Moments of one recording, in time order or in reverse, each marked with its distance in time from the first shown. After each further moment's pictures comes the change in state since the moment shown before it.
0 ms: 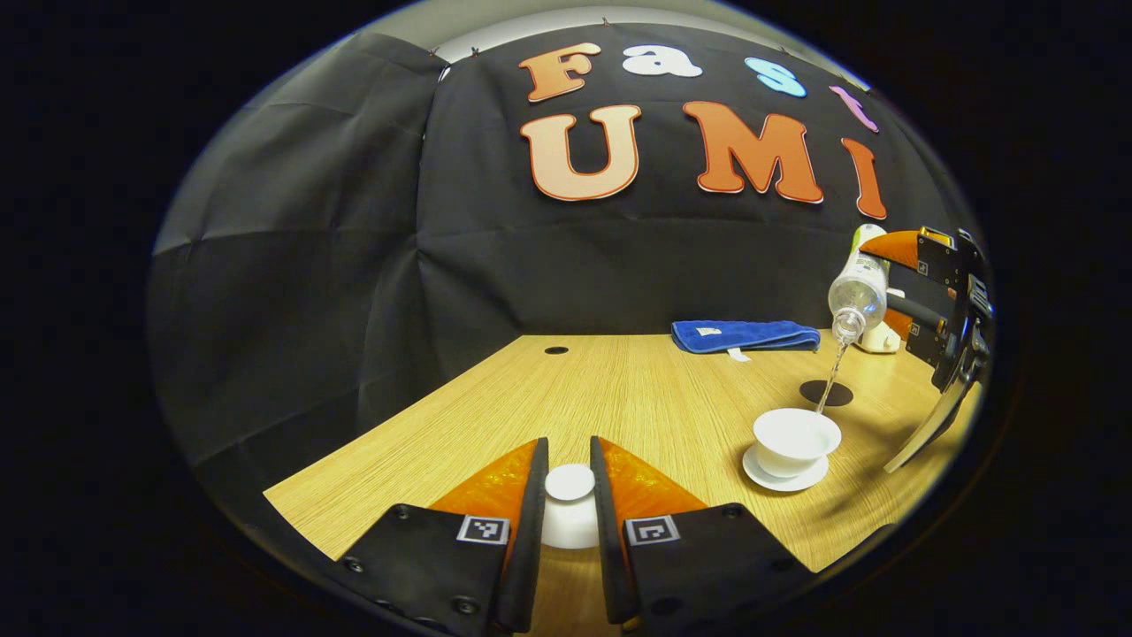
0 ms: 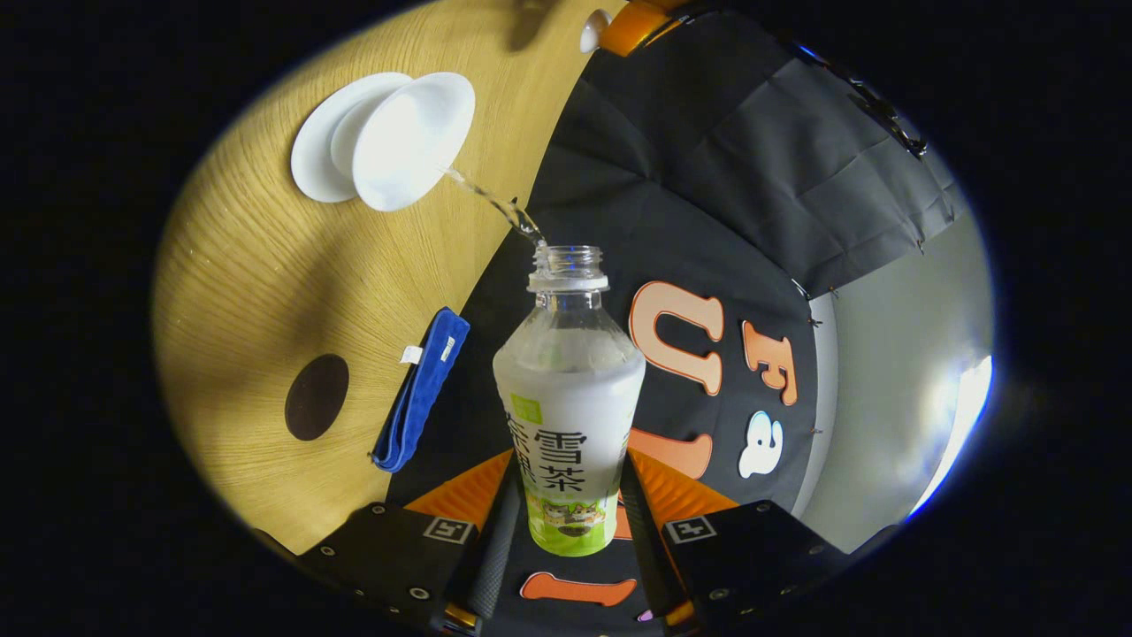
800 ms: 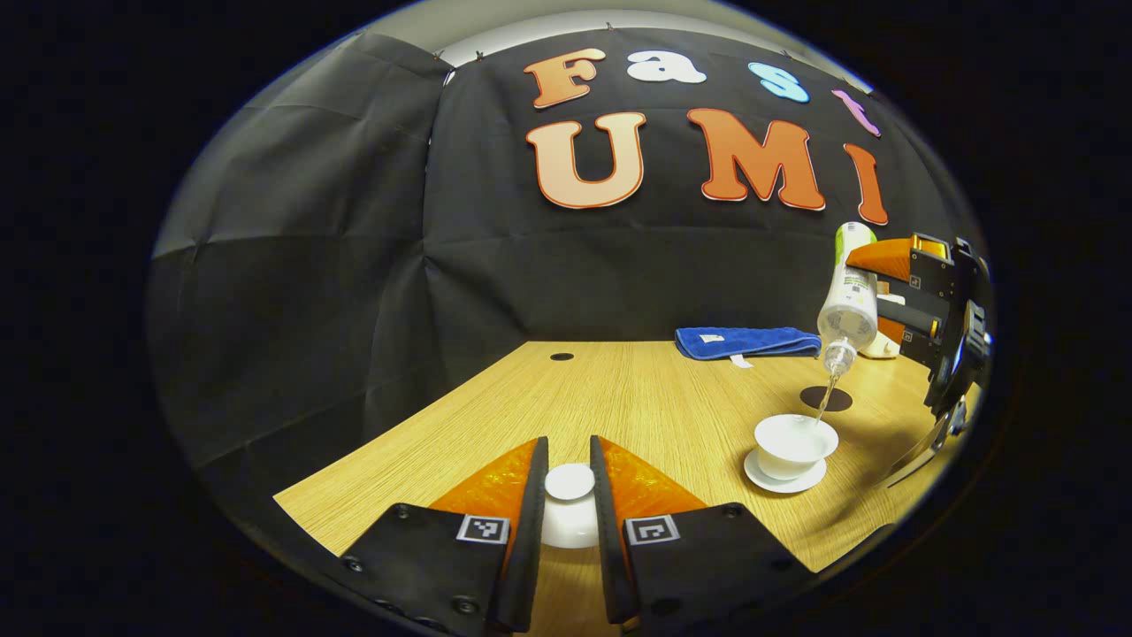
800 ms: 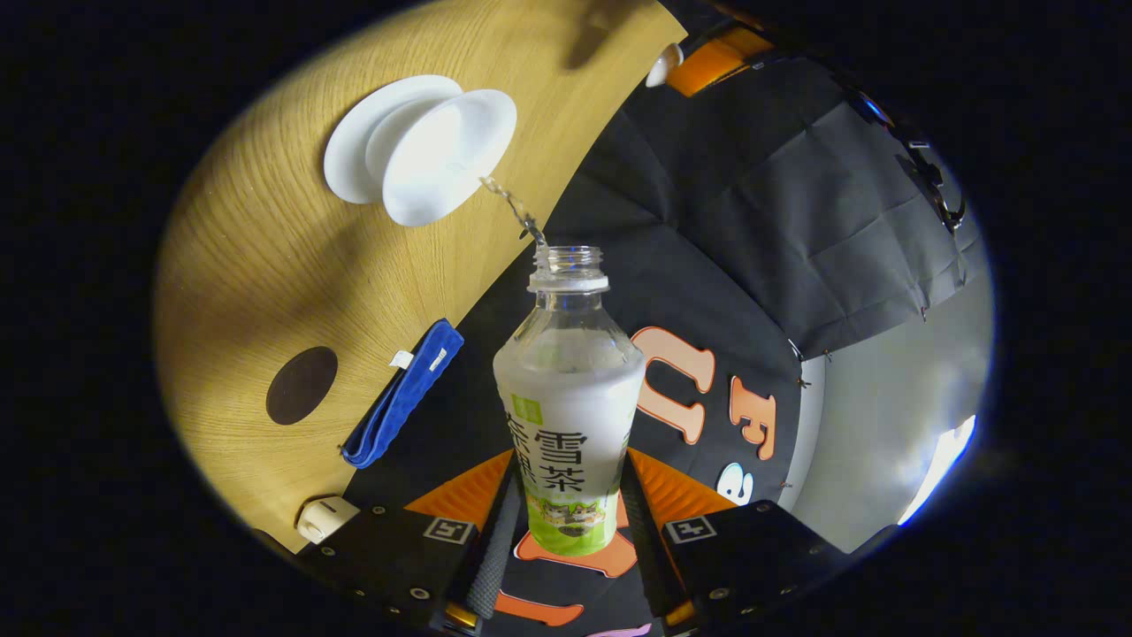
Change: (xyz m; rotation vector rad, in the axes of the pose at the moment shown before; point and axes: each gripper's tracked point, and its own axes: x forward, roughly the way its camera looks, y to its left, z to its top) left arm -0.010 0.008 0.008 -0.008 -0.021 0.013; right arm 0.003 -0.003 0.034 -0.172 -0.126 -0.001
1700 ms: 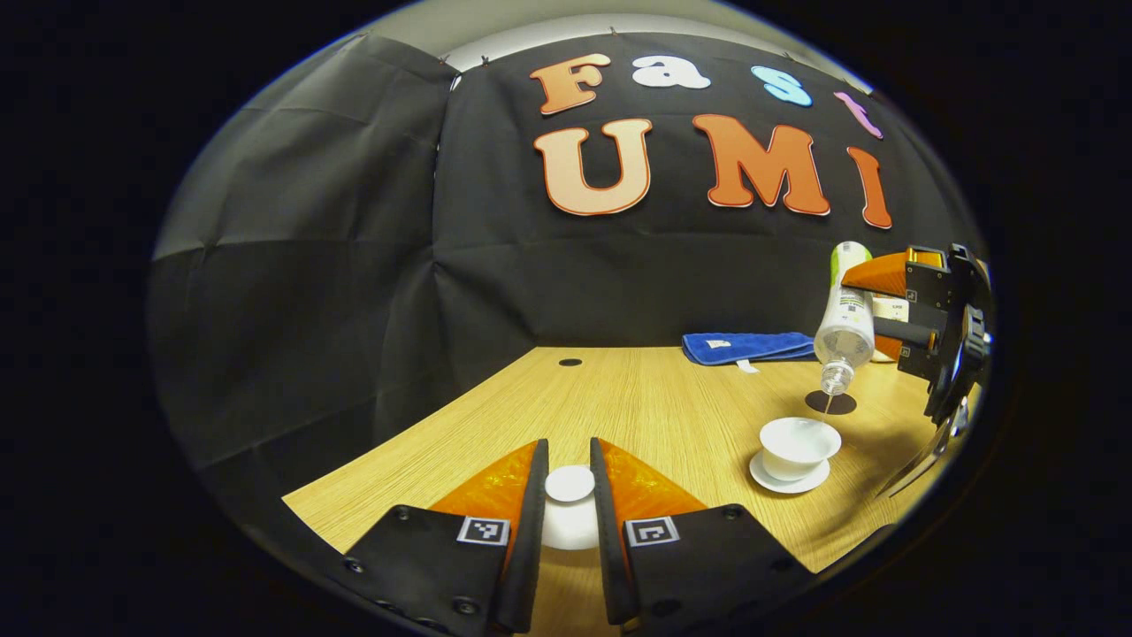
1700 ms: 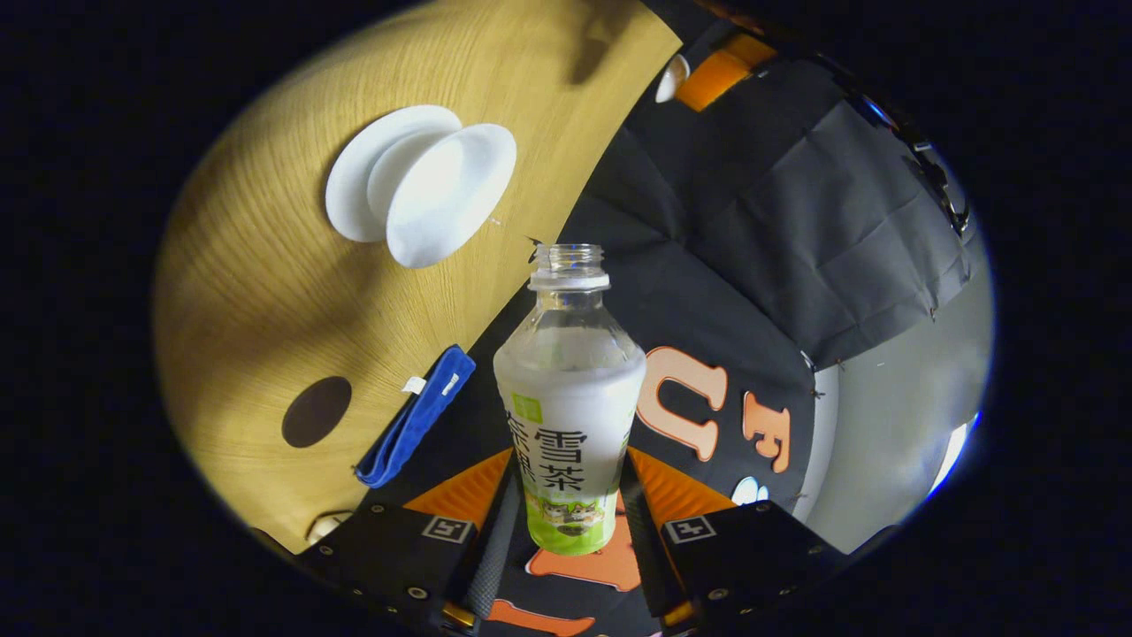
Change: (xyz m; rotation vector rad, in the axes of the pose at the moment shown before) left arm -0.005 0.003 0.002 0.004 -0.021 0.016; right arm -0.002 0.011 0.013 0.146 -0.049 0.075
